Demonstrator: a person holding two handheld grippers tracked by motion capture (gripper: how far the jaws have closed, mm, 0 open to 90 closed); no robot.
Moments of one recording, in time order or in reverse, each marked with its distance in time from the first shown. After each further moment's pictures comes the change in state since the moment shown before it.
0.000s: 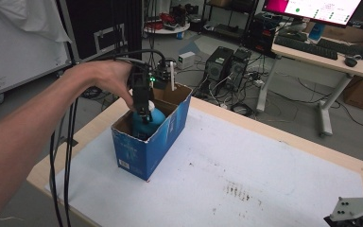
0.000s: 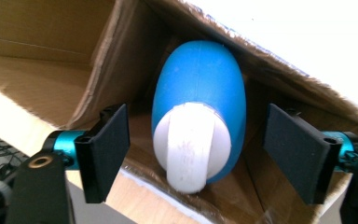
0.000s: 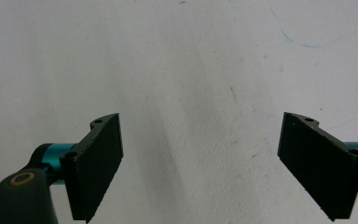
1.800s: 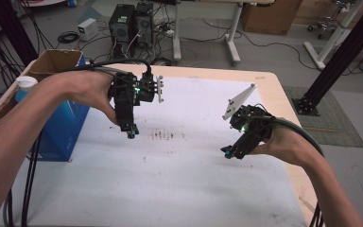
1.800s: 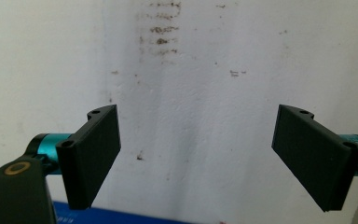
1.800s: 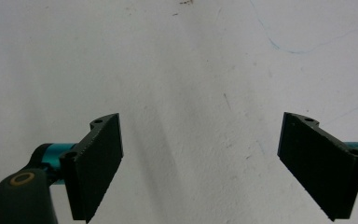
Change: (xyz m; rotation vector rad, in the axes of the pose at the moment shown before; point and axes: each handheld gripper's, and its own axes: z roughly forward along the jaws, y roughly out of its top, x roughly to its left) left arm -0.123 0.170 0.081 0.009 -0.131 0.389; right arm 0.009 0.010 -0.006 0.005 -0.055 0.026
